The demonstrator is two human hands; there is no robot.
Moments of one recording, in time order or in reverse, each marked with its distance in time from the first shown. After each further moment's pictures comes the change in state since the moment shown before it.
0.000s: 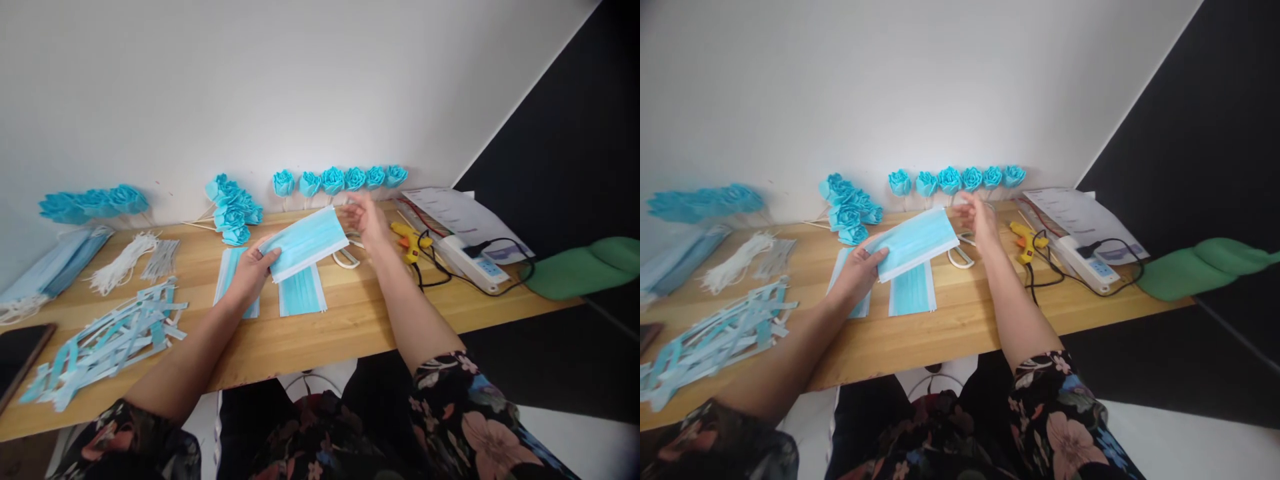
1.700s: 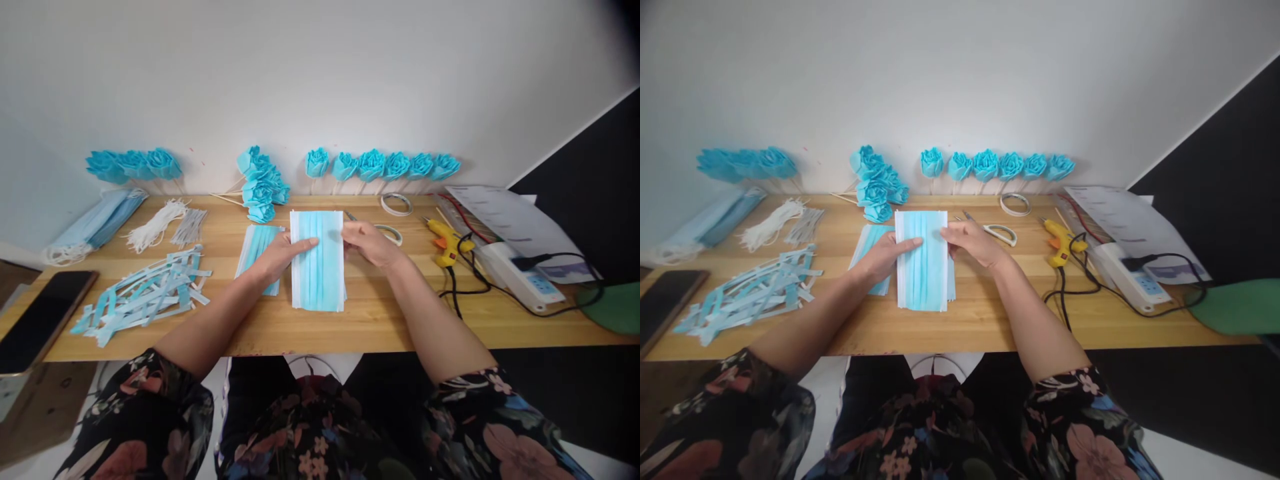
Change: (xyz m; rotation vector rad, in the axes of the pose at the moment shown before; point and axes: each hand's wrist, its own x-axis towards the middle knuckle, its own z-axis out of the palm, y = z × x) left_hand -0.007 0.006 0.002 0.015 -0.137 -0.208; right_hand -0.058 0.002 0.039 -0.316 -0.843 0.174
